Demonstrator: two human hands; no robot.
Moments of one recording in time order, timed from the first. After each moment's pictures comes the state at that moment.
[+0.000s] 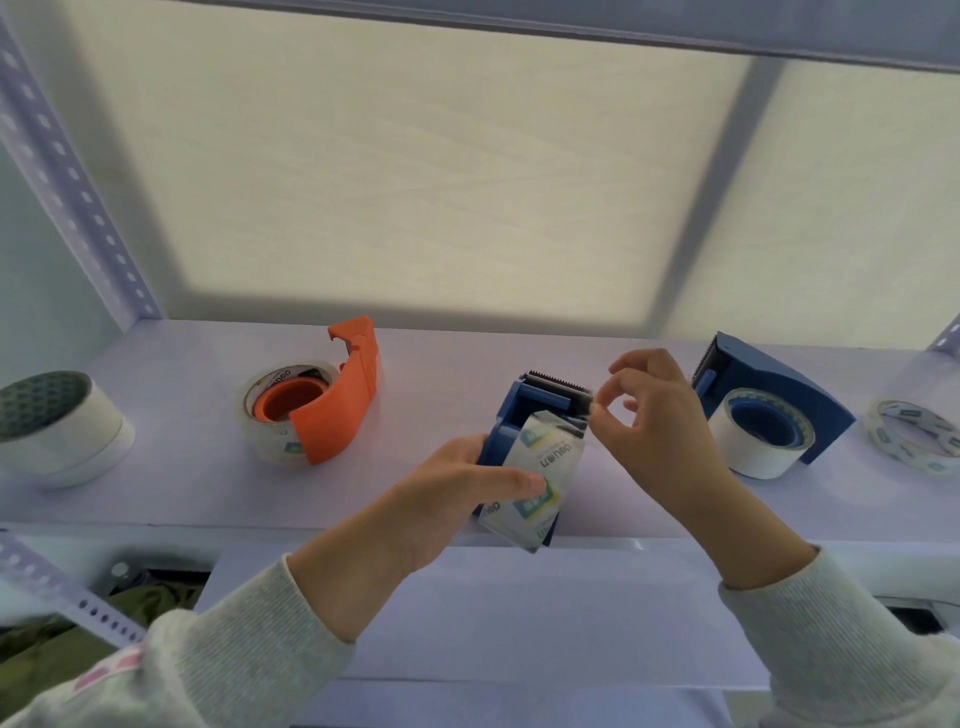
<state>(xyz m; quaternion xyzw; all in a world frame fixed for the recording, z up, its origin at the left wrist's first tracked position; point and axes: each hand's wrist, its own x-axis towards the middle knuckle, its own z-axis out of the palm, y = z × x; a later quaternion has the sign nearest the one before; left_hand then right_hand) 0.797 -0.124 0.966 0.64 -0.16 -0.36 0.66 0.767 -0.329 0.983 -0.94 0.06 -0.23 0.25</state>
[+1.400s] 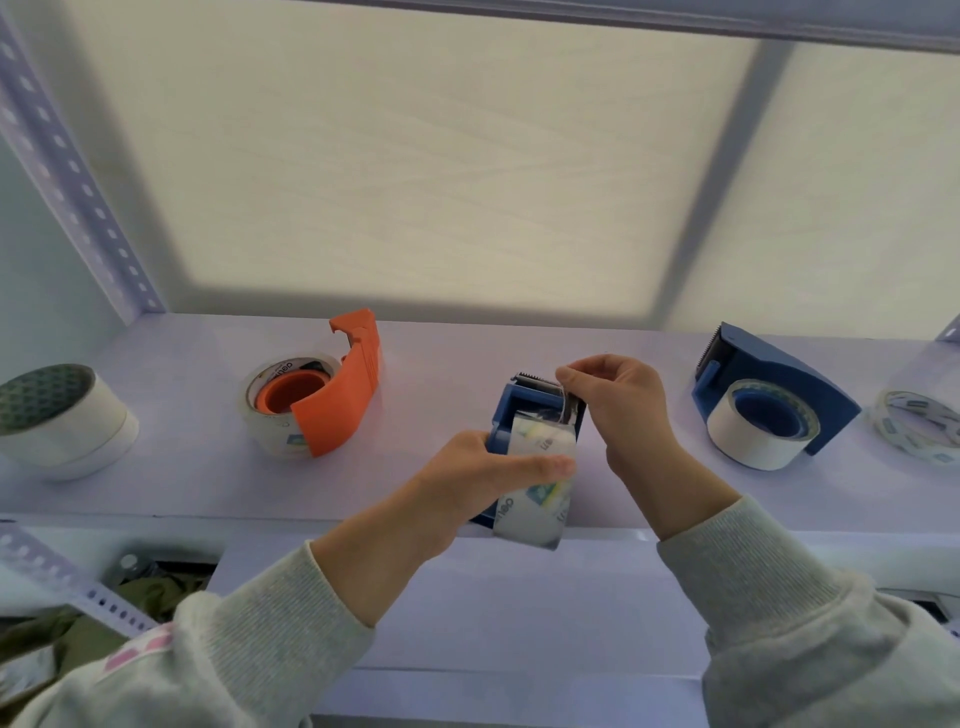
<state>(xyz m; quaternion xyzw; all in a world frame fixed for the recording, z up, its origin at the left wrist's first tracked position) 0.792 -0.138 0.973 0.69 -0.12 -0.33 0.63 0.805 -0.305 0.975 -0.74 0.23 -0.19 0.60</state>
